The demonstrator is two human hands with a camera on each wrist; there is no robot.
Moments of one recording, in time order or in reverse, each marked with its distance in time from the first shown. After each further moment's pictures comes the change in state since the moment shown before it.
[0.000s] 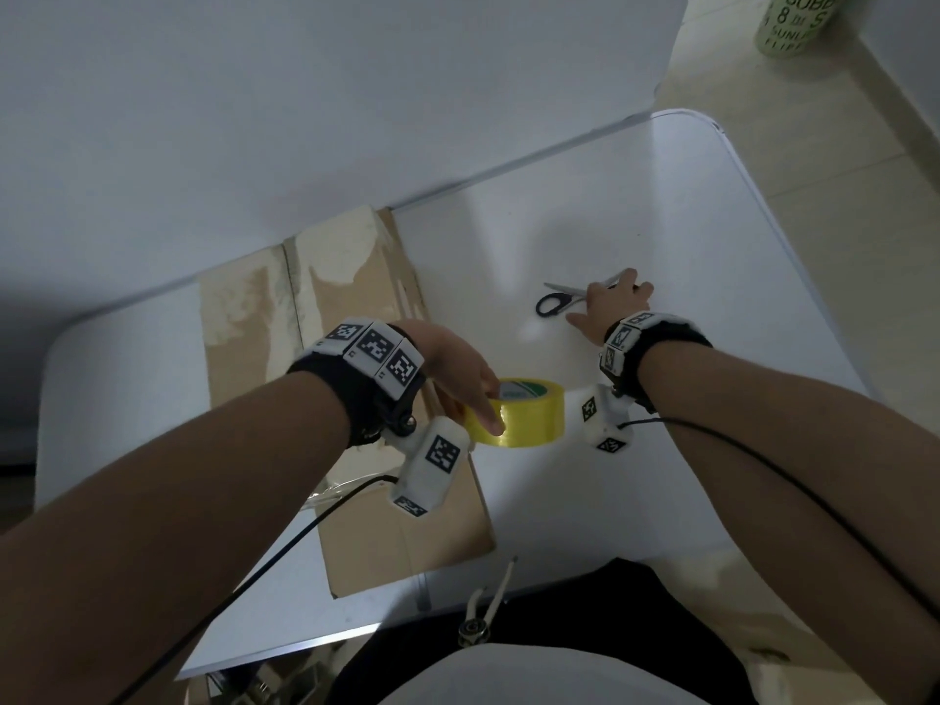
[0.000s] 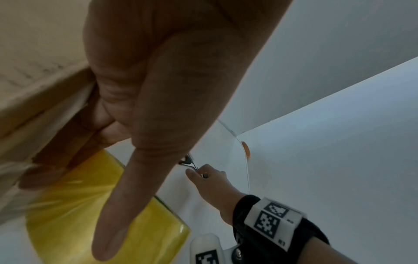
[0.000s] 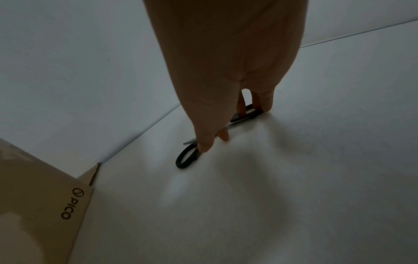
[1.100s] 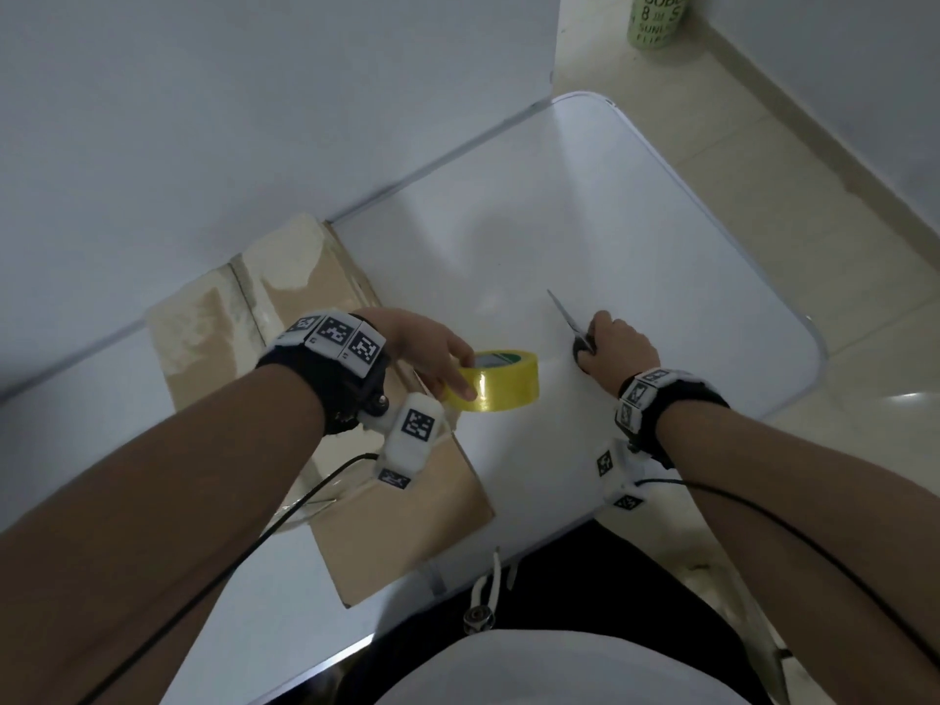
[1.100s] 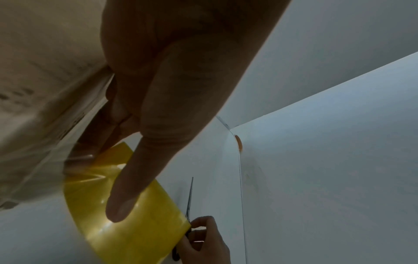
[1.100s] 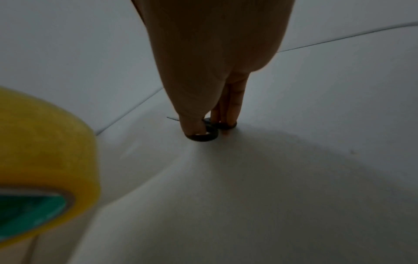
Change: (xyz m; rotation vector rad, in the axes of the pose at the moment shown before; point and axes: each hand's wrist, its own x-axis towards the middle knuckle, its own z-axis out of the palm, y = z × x) left_hand 0.002 -0.010 0.011 -0.013 0.097 0.112; right_hand -0.119 0.052 0.047 0.273 0.099 0.089
